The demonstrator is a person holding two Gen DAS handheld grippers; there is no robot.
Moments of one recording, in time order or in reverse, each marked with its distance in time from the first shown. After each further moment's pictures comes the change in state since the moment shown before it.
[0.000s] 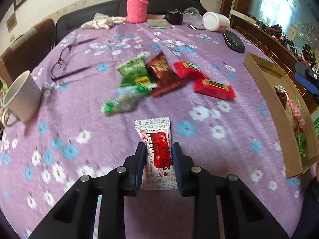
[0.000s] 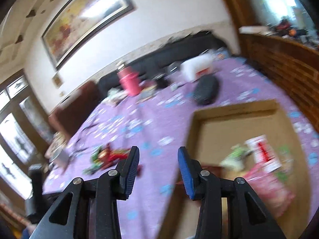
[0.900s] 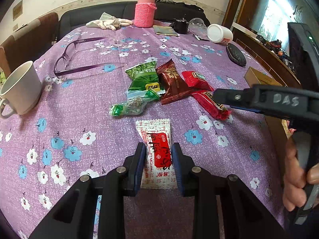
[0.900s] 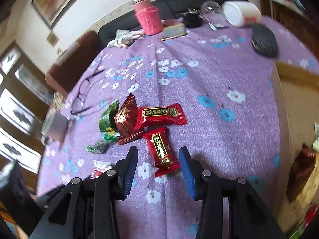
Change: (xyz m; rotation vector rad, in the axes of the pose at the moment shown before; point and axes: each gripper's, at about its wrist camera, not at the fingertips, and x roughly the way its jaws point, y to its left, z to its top) left arm -0.001 0.017 -0.001 -0.077 -0.043 -0.064; right arm 0.134 0.068 -0.013 -0.056 0.325 -0.074
